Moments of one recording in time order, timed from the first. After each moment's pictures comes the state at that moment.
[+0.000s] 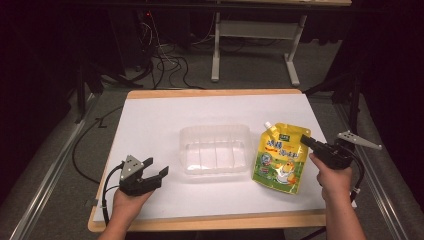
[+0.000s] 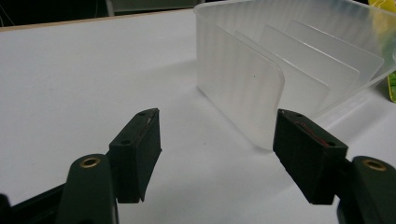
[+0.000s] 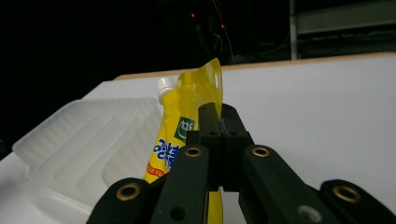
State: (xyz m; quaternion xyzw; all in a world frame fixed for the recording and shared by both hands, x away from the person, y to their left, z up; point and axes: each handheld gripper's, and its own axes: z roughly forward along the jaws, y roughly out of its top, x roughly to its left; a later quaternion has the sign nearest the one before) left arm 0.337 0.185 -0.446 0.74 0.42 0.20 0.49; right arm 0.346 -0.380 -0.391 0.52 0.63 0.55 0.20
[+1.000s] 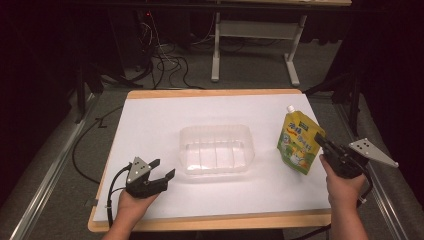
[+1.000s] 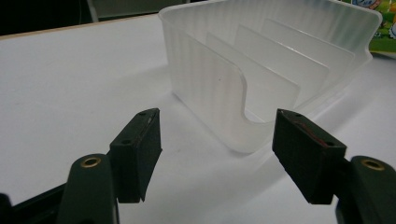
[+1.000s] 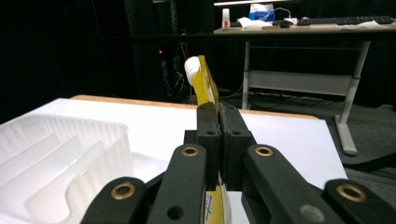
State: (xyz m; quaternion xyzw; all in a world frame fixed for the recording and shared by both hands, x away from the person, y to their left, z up) left arm 0.332 0.168 -0.445 0.75 0.38 0.20 0.49; right arm 0.310 -0.377 -0.372 0.48 0.61 0.53 0.36
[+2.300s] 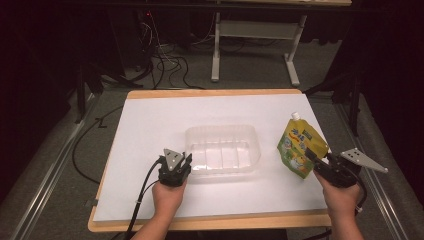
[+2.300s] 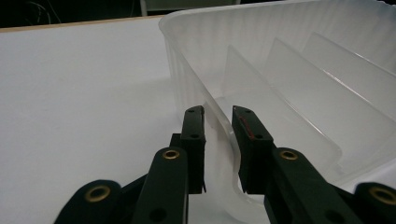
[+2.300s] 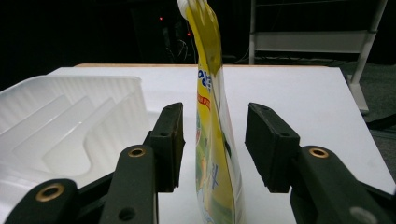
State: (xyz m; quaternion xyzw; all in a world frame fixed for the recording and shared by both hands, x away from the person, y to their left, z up) left arm 0.354 0.074 -0.450 0.71 0.47 0.26 0.45; right arm 0.303 -0.377 -0.403 0.51 0.63 0.50 0.30
